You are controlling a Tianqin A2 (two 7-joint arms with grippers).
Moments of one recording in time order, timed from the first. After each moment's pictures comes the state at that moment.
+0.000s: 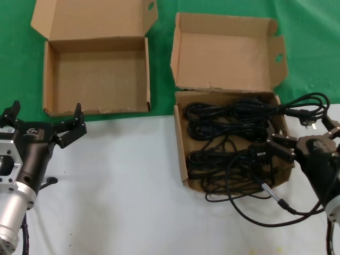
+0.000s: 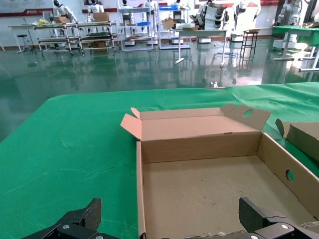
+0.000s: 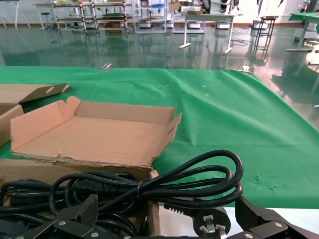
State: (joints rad) left arm -0.01 -0.31 1.61 -1.61 -1.79 0.02 -0.02; right arm 0.00 0.30 -1.60 1.60 1.80 0.00 0.00
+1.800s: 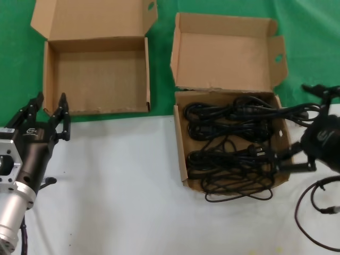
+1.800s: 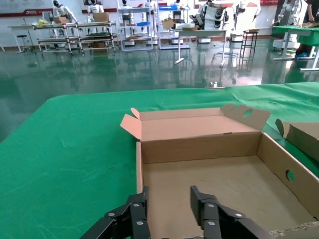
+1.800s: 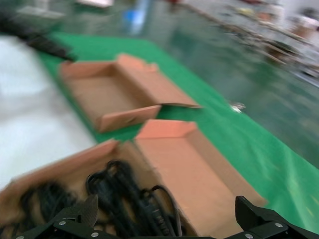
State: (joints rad) left arm -0.01 -0.31 1.61 -1.61 -1.79 0.02 -0.02; right arm 0.04 1.05 -1.83 1.89 1.91 -0.12 -0.05
